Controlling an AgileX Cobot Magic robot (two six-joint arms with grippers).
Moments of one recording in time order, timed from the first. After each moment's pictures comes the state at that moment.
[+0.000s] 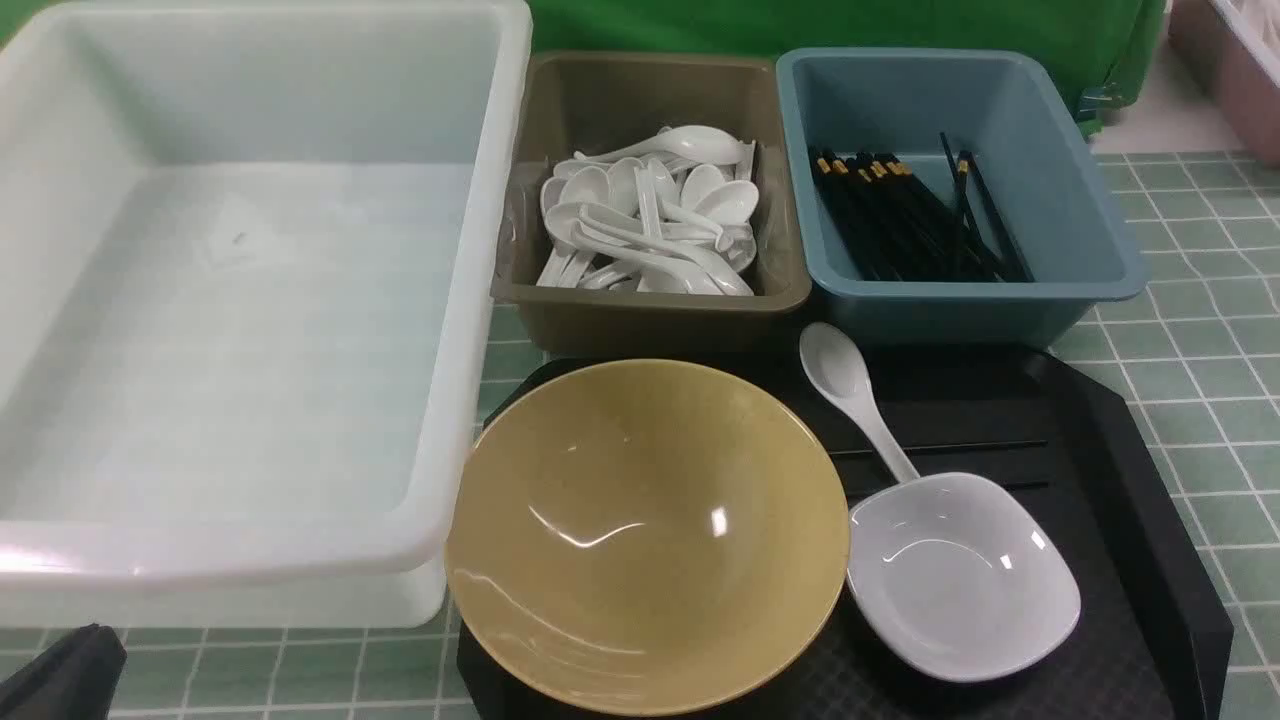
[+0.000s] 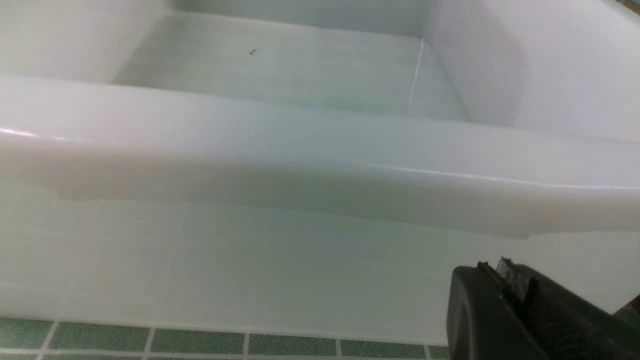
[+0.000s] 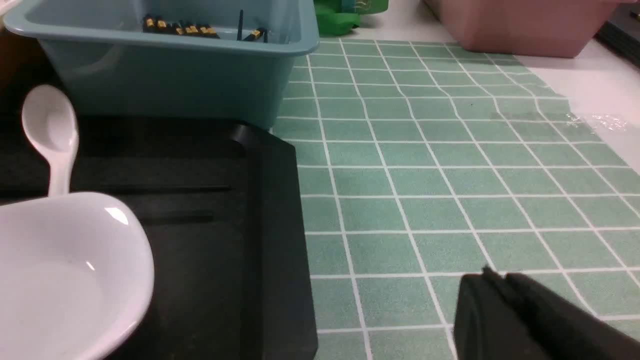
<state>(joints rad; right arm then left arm) -0.15 -0.01 0.03 -0.02 0.33 -0.05 0.00 -0.01 0.02 -0.11 0.33 0.00</state>
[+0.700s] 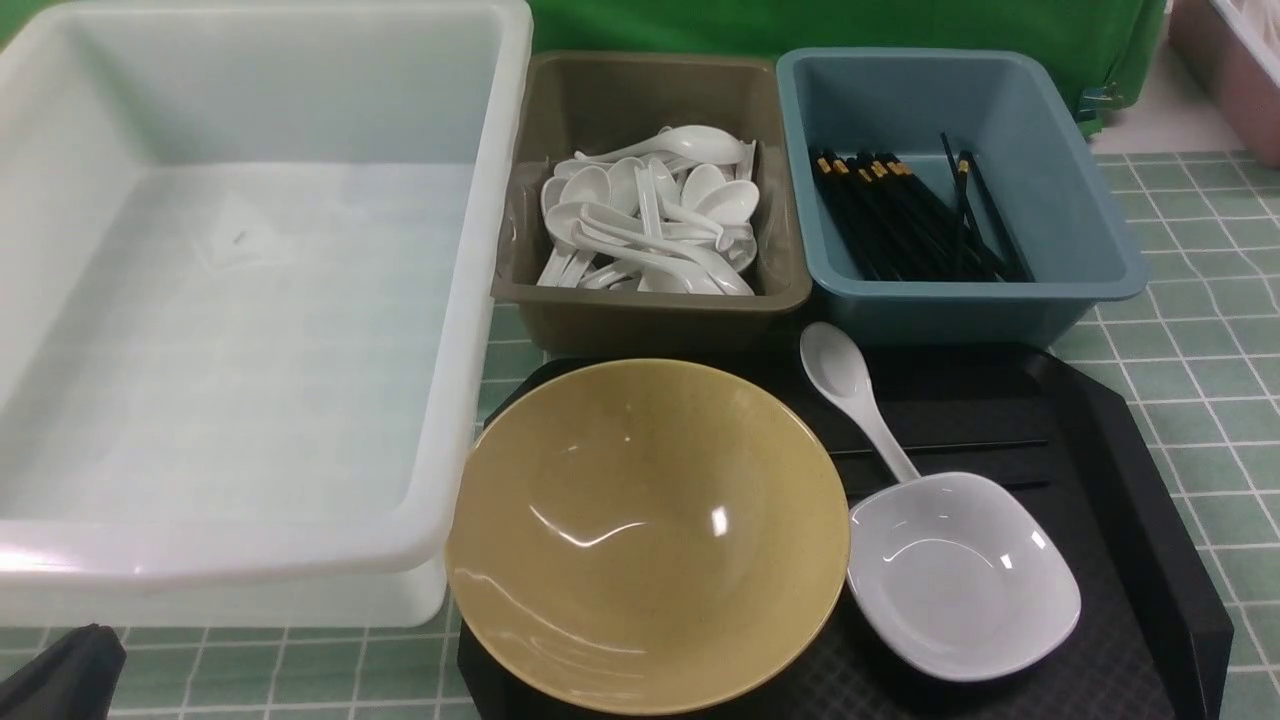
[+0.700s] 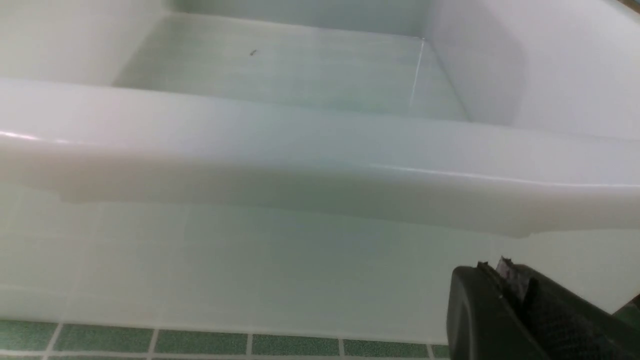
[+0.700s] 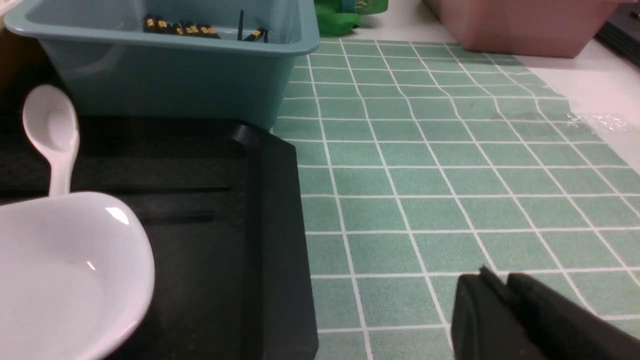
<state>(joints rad) -0.15 -0.01 0.03 -0.02 0.33 -0.05 0.00 -0.01 0.02 -0.10 0.33 0.00</state>
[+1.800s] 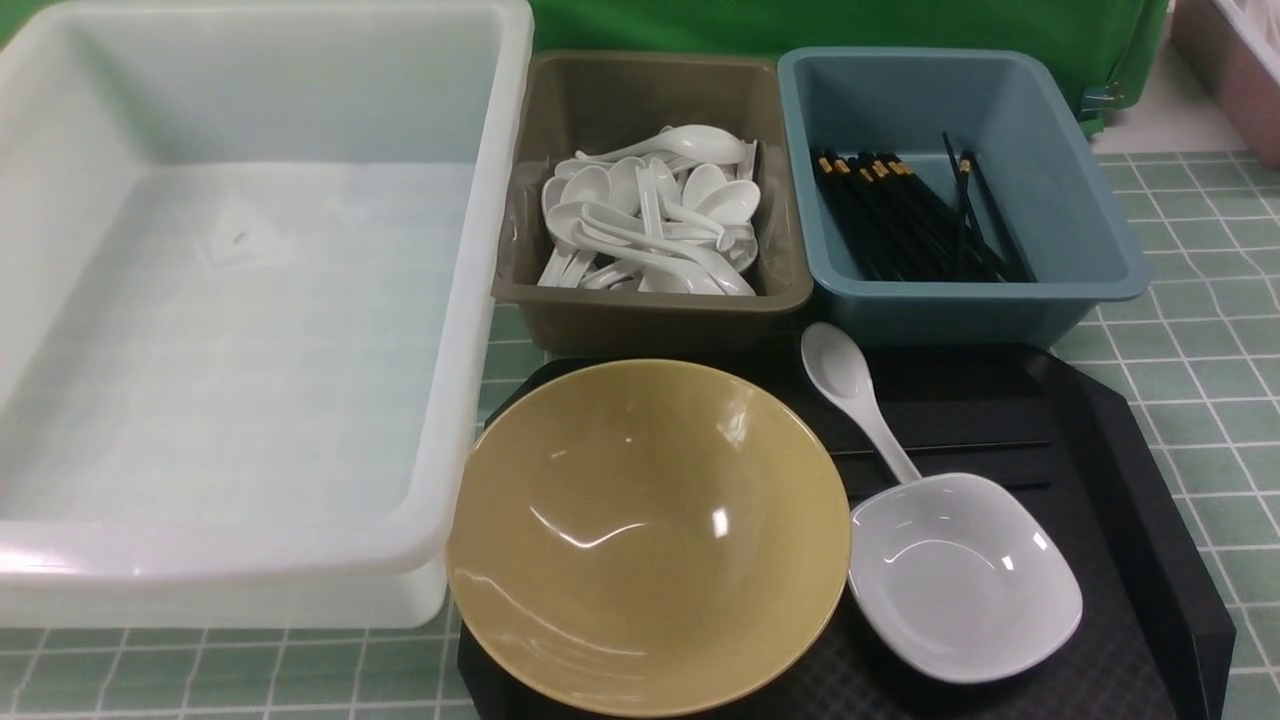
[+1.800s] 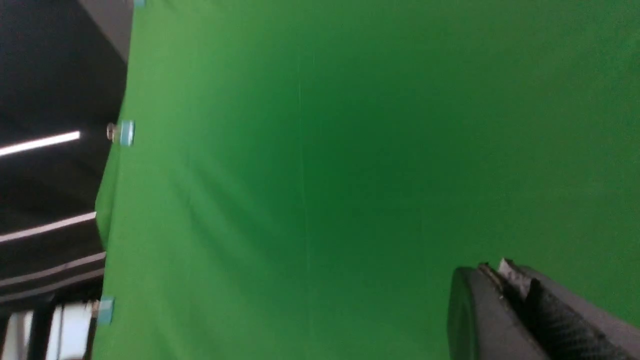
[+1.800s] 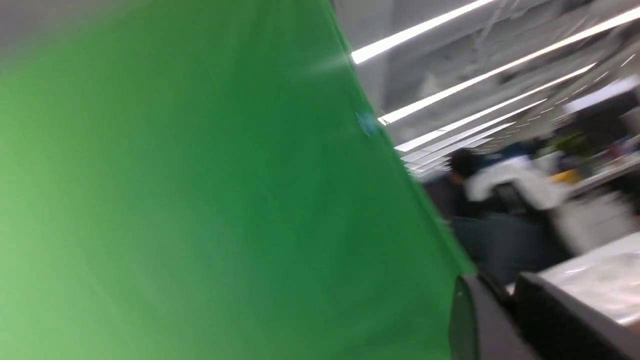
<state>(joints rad) -0.15 -0.01 0.03 -0.02 -0.46 0.60 0.00 -0.01 0.03 0.01 -0.60 -0.07</state>
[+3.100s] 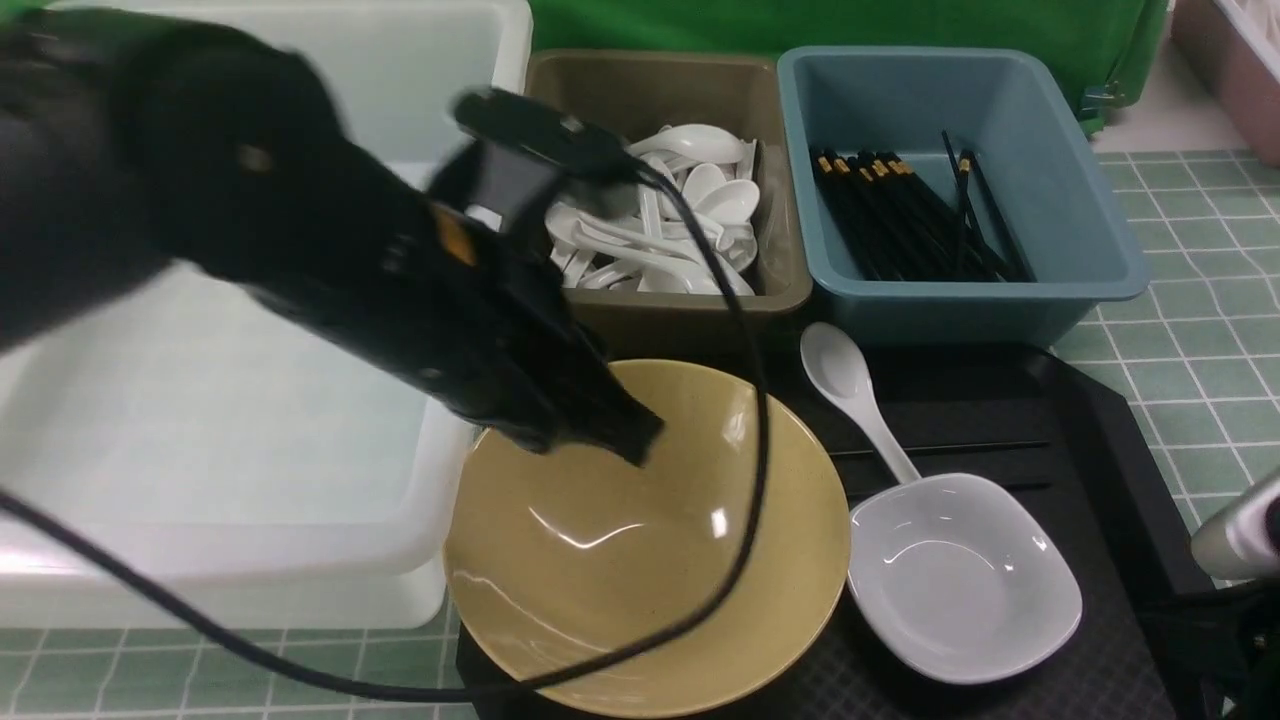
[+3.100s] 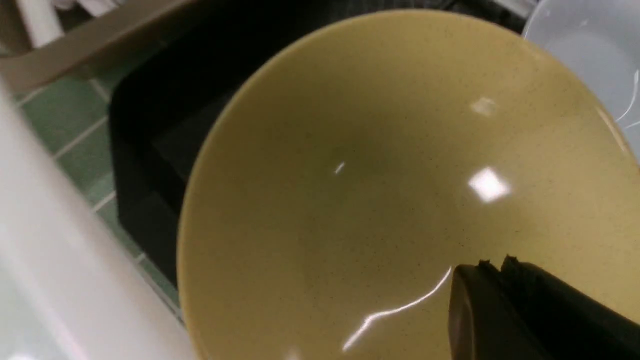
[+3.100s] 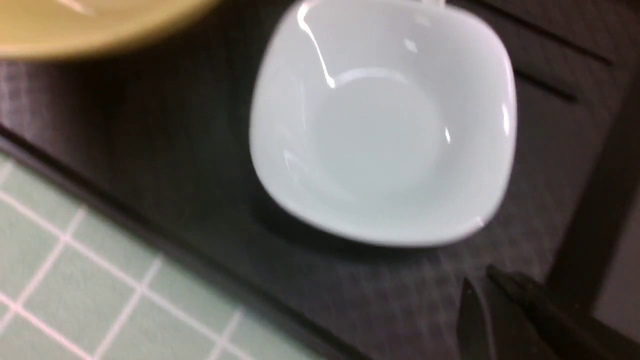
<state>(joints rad) 0.31 0.82 -0.44 0.23 0.57 -0.35 -0.64 1.49 -1.19 -0.13 0.87 0.14</state>
